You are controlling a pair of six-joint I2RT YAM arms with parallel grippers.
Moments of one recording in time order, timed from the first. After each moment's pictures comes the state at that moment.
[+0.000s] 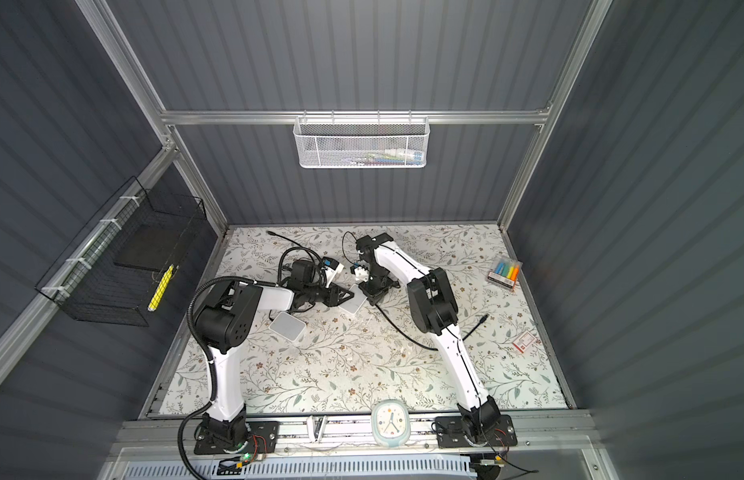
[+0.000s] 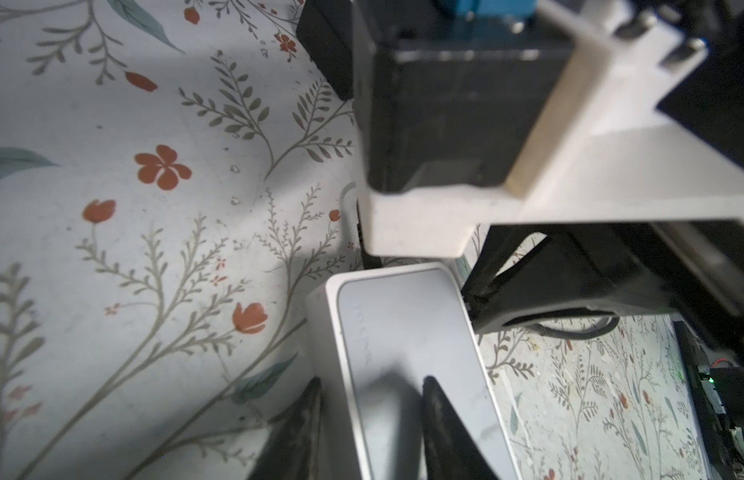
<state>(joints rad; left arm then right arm) -0.39 2.10 1.07 0.26 0.78 -0.08 0.55 2.48 2.20 -1.34 -0.21 -0.23</state>
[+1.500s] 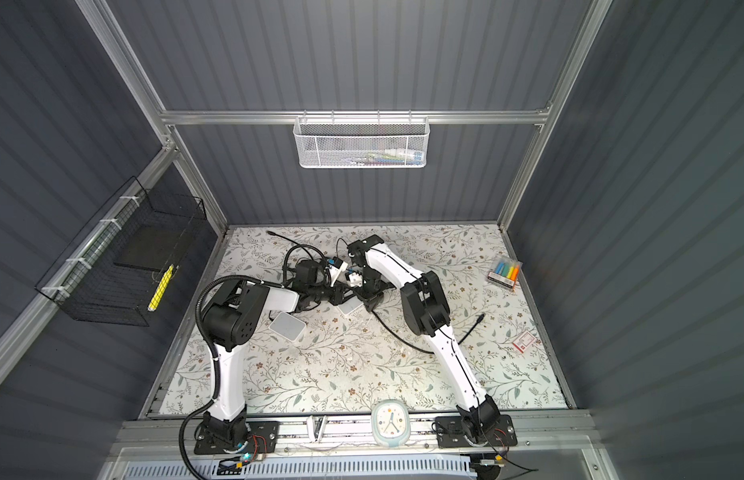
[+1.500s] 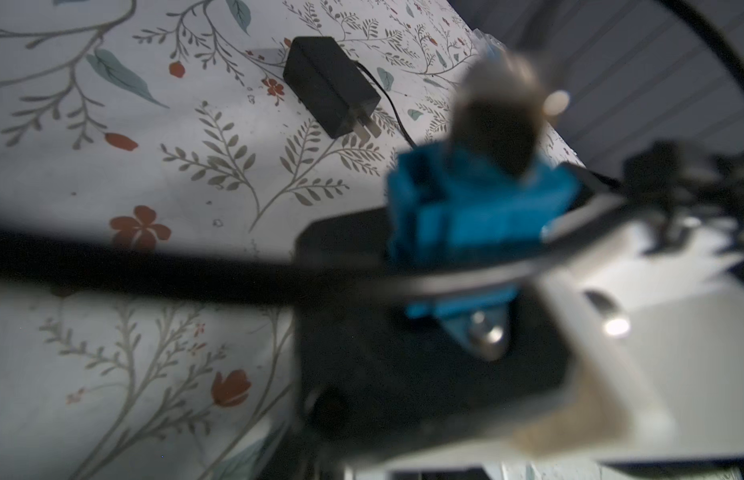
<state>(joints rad) -0.43 2.14 1.08 0.40 0.75 -0.13 0.60 2.55 2.30 -1.47 -0.20 -0.17</state>
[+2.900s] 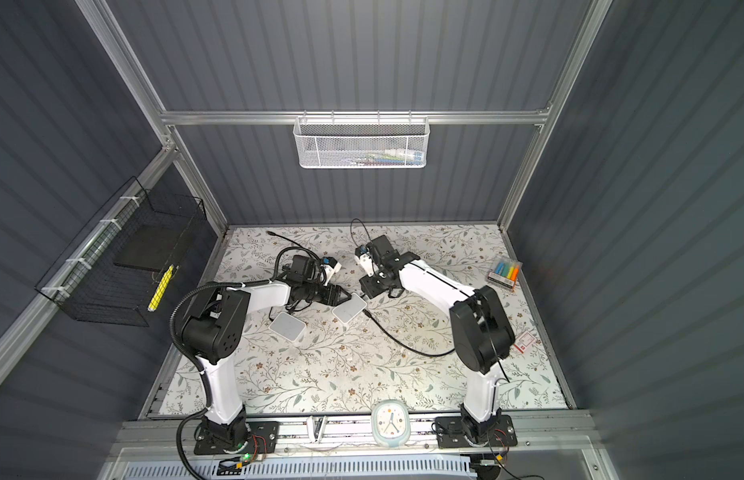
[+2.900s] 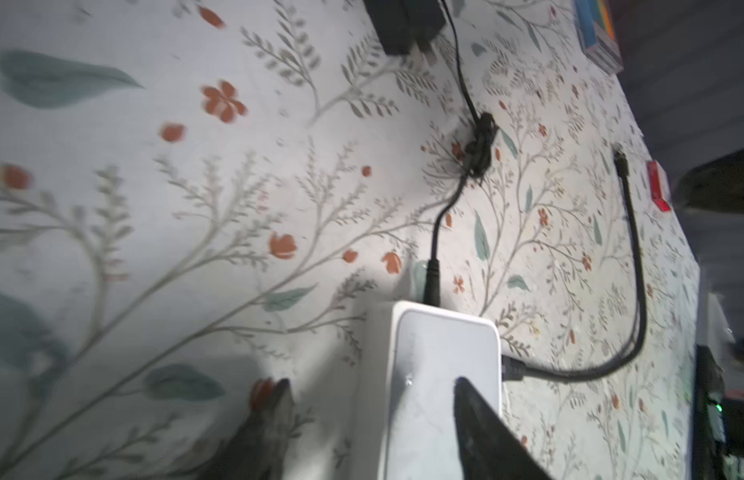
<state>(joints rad) -0.38 1.95 1.14 -0.06 0.56 -0.11 0.56 1.81 1.39 -0.57 -0.11 -0.06</state>
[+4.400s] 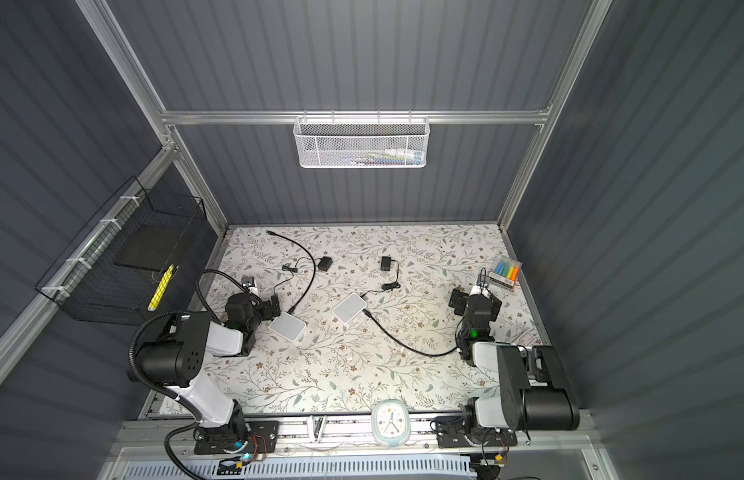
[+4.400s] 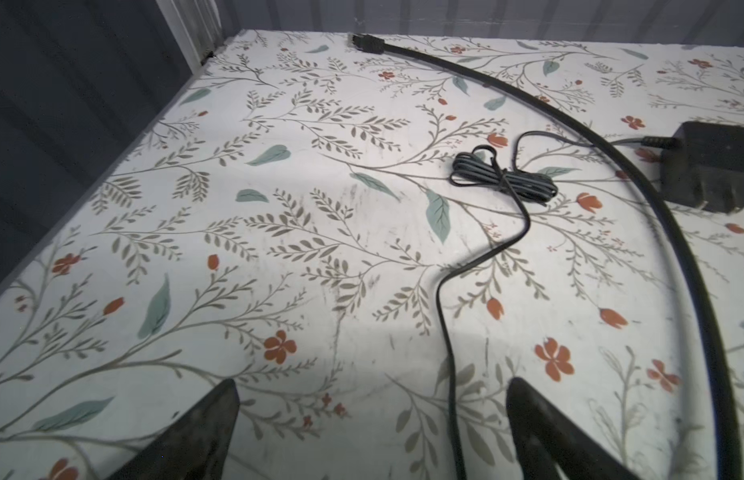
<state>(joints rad) -0.02 1.71 0.44 0.81 -0.06 -0.01 0.00 1.44 0.29 0.86 0.28 0.07</state>
